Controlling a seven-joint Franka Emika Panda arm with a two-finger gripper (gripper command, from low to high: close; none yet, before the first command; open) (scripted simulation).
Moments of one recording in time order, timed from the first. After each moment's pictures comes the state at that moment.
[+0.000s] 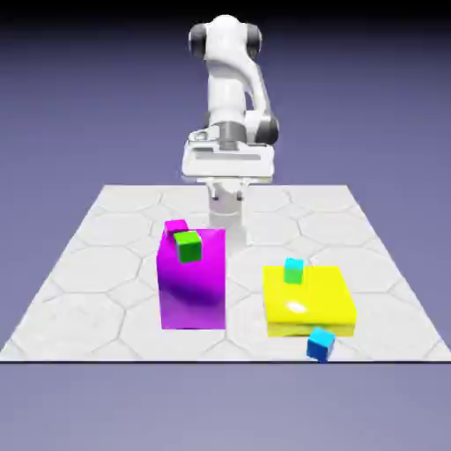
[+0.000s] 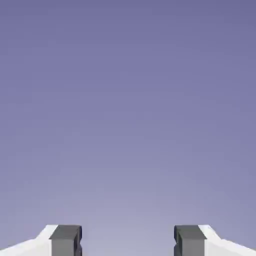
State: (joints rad) arm 0.02 -0.53 0.00 -2.77 0.02 2.99 0.76
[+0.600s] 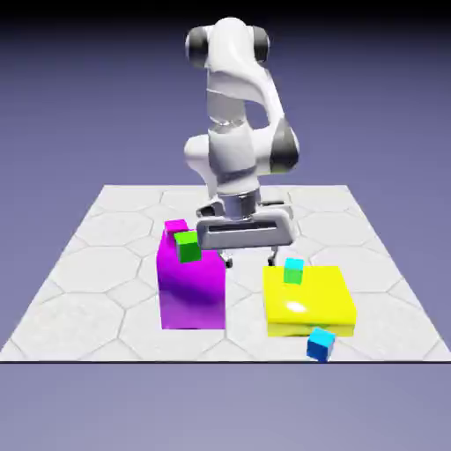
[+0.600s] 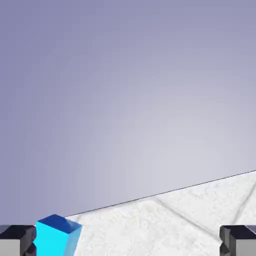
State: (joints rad) arm 0.12 0.13 -0.06 -2.14 0.30 2.32 0.98
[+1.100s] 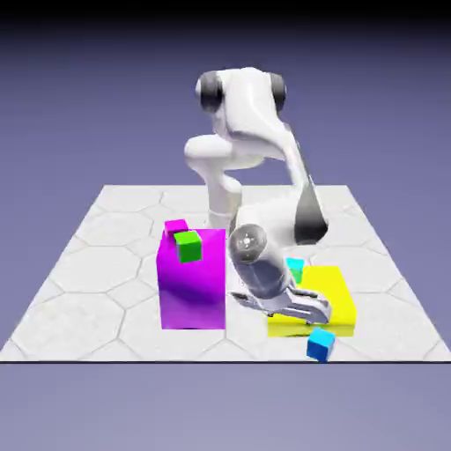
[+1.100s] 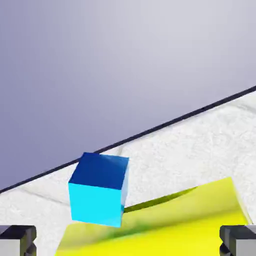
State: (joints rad) arm 0.21 0.67 -0.10 -1.61 0.53 1.76 1.17
